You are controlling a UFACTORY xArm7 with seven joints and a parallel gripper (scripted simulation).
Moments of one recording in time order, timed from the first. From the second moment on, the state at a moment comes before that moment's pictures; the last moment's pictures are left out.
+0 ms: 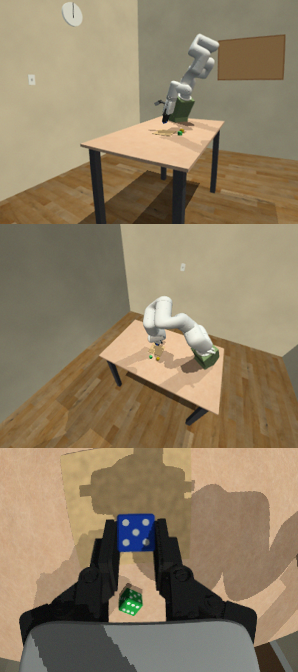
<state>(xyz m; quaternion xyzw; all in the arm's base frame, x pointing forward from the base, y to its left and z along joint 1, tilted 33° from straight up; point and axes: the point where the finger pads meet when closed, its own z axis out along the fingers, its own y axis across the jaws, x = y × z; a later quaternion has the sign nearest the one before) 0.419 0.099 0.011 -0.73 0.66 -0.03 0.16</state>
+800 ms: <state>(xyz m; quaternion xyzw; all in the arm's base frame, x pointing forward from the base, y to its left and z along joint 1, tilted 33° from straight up) 0.420 0.096 0.013 -0.73 0.64 0.03 0.23</state>
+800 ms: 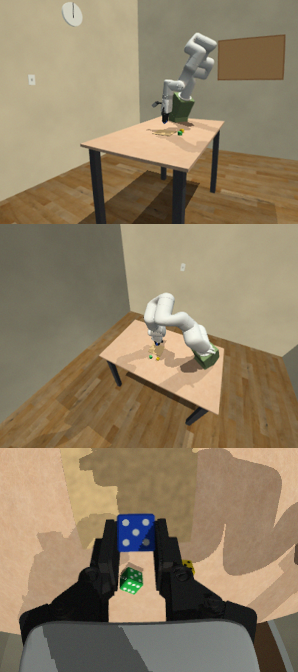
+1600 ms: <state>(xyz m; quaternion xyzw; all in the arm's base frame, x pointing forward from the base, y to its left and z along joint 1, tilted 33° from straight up) 0.424 0.087 0.011 -0.71 0.59 0.16 0.35</state>
